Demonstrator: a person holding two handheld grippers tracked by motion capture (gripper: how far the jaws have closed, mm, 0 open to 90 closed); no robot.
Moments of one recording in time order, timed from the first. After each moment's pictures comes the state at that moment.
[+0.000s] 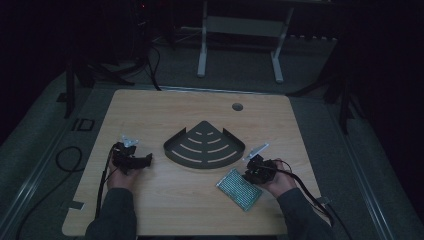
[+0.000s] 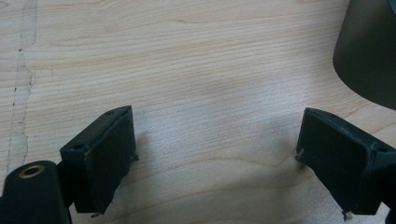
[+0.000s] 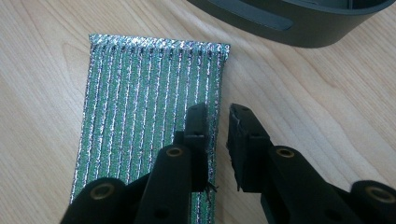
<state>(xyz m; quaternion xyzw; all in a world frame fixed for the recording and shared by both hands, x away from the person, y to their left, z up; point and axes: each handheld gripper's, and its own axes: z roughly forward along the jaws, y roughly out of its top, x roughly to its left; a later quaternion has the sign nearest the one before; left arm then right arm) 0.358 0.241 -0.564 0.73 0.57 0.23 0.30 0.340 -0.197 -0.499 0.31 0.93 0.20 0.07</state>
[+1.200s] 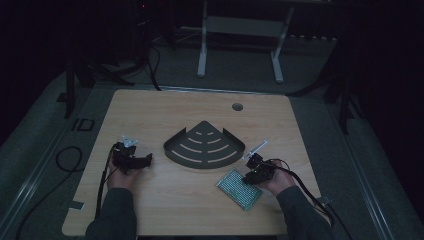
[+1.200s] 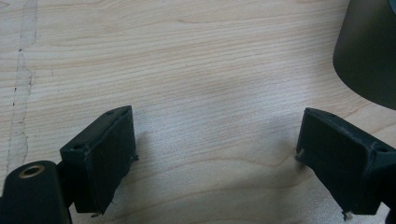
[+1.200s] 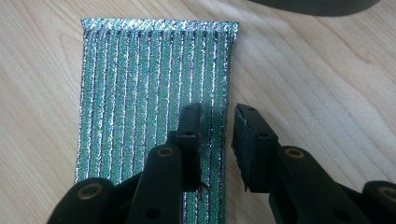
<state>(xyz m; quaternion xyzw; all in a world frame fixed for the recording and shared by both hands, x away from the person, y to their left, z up) 0.358 0.241 -0.564 0.73 0.57 0.23 0.30 0.352 -0.199 -0.509 0.33 0.93 0.18 0.01</state>
